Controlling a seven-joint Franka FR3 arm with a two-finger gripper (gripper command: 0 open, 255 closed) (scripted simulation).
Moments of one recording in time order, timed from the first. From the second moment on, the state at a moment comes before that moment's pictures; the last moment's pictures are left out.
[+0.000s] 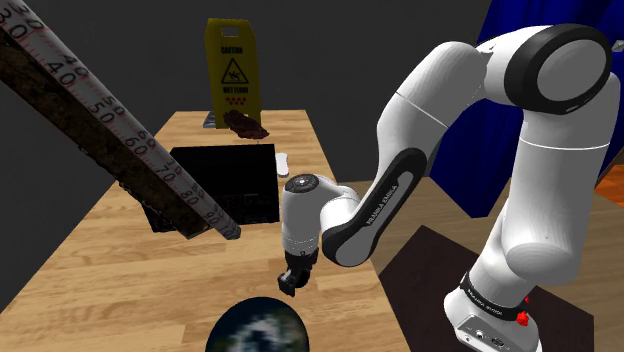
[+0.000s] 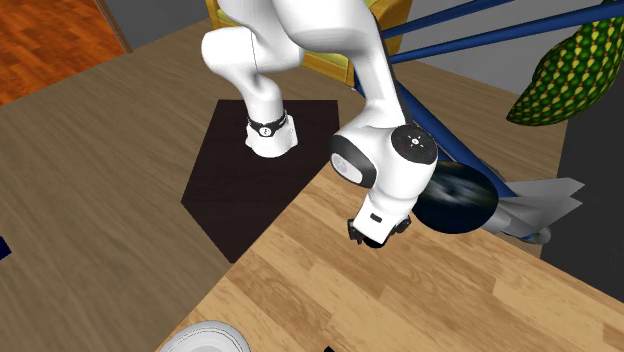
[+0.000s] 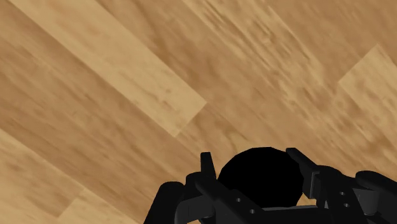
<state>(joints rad) 0.16 0.25 0.48 -2.46 -0.23 2.67 0.68</state>
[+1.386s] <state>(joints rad) 0.11 0.06 0.55 -2.45 -0.04 2.51 0.55</state>
